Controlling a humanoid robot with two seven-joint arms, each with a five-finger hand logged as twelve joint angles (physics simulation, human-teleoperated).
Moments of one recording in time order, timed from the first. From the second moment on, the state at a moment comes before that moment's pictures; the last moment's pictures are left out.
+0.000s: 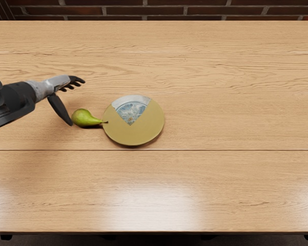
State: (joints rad) left arm -1.32 0.68 0.26 -1.26 0.65 0.13 0.19; right arm -0.03 0.00 0.00 0.22 -0.11 0.16 0.08
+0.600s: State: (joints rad) left arm -1.29 0.59 0.29 -1.26 0.71 0.21 0.19; right arm -0.03 0.00 0.00 0.22 -0.11 0.16 0.08
